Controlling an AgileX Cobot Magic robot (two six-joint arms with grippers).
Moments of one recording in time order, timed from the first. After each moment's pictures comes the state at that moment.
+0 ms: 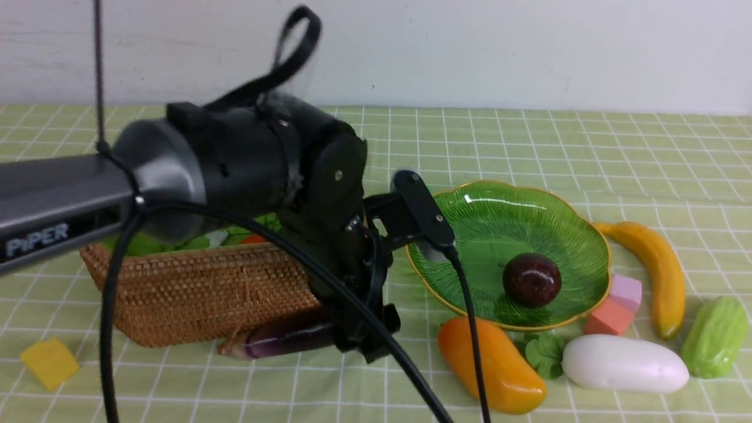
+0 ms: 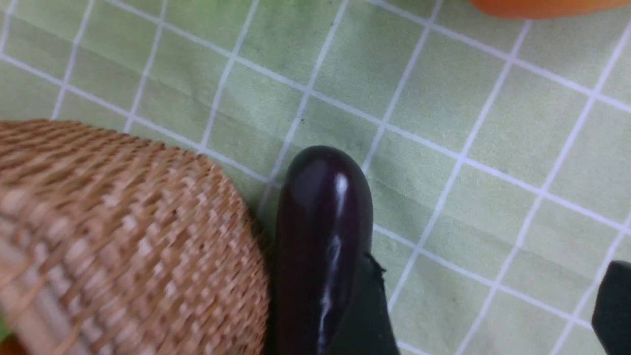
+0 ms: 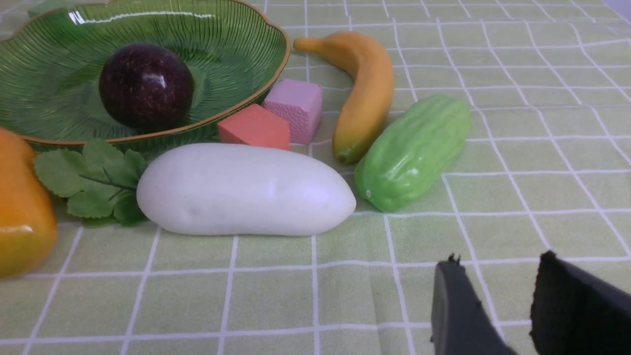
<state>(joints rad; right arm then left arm) -0.07 -0.01 0.02 0.00 0.39 -0.02 -0.68 1.80 -1.39 0.03 0.88 0.46</state>
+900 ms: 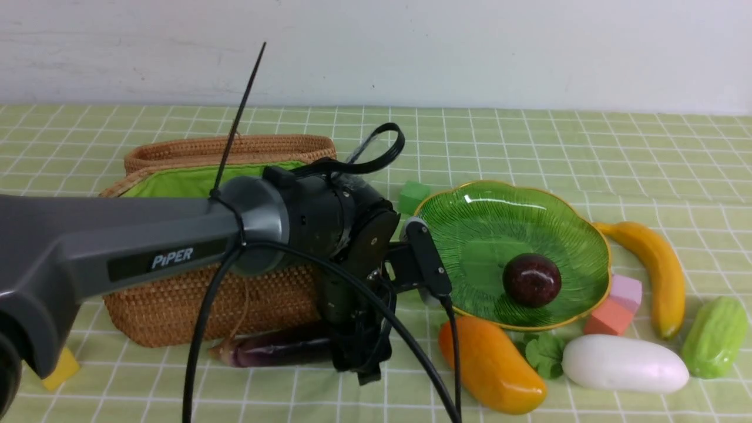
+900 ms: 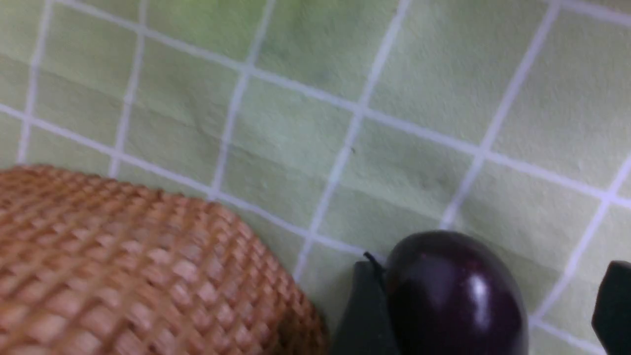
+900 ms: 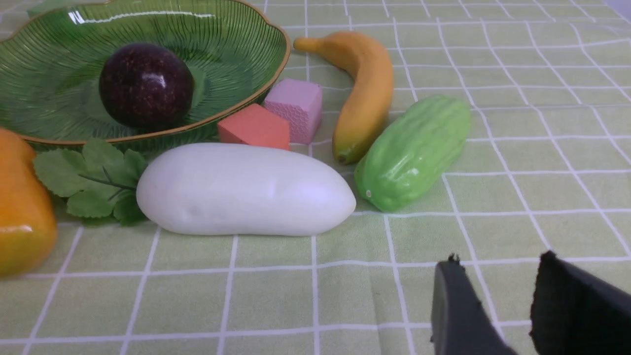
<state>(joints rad) -0.07 -0.01 0.02 0.00 0.39 -0.02 -0.68 1.96 -1.39 0.17 0.81 0.45</state>
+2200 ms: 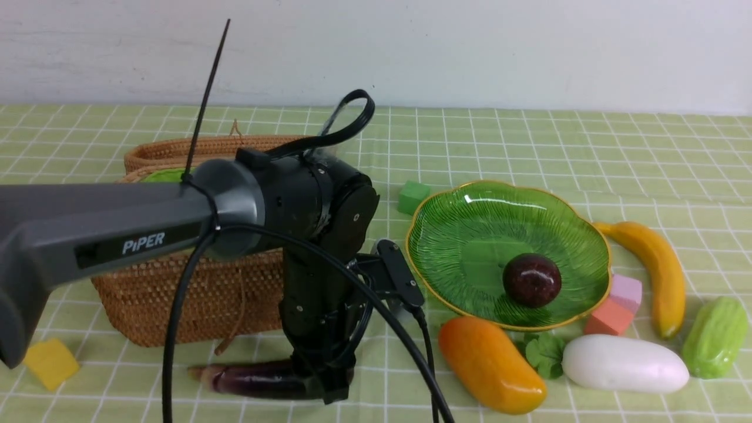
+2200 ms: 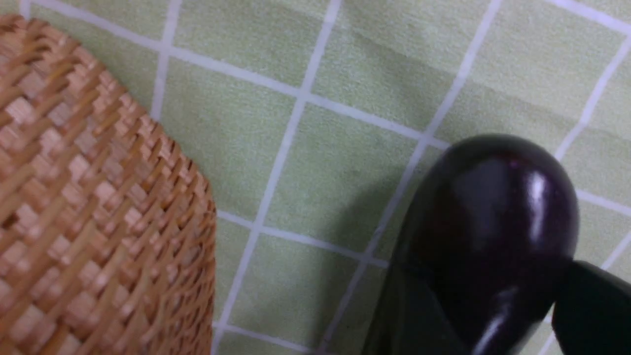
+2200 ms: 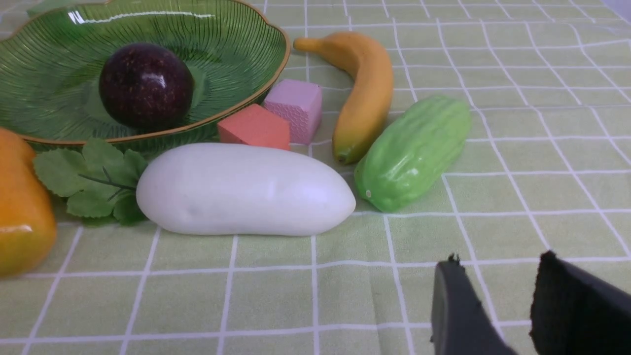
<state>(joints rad) -0.07 -0.01 0.02 0.00 0.39 -0.02 -0.64 1.93 -1.39 0.07 1.05 0.52</state>
